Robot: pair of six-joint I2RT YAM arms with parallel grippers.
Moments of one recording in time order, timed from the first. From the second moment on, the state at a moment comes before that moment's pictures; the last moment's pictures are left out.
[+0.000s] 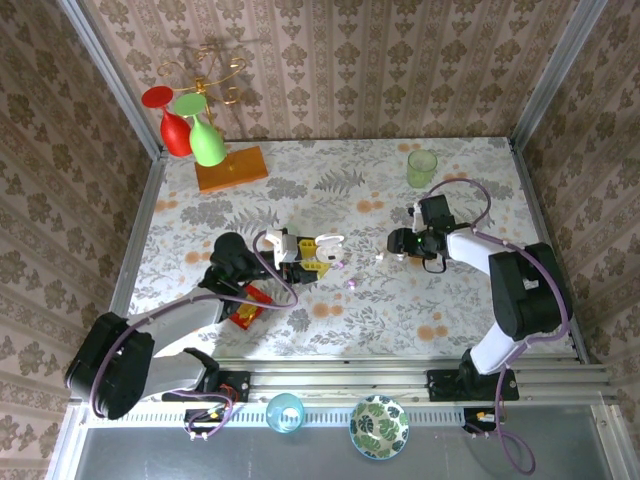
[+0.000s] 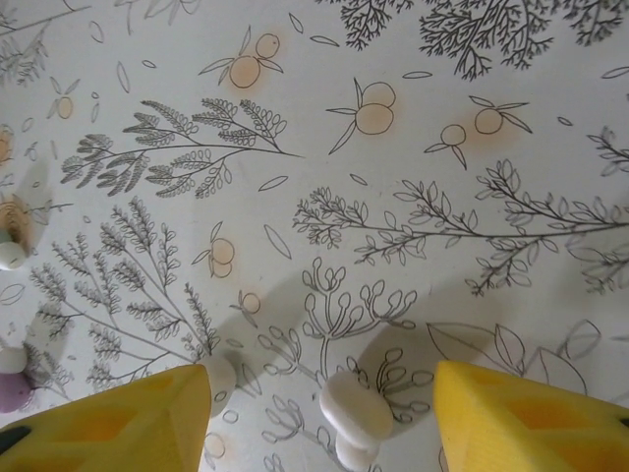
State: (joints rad) left arm -0.61 1.20 0.45 0.82 0.93 -0.01; right arm 0.18 1.65 0.86 -0.24 -0.25 0.34
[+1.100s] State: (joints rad) left arm -0.61 1.18 0.44 0.77 0.93 0.01; right arm 0.16 1.66 0.79 -0.20 -0.38 0.35
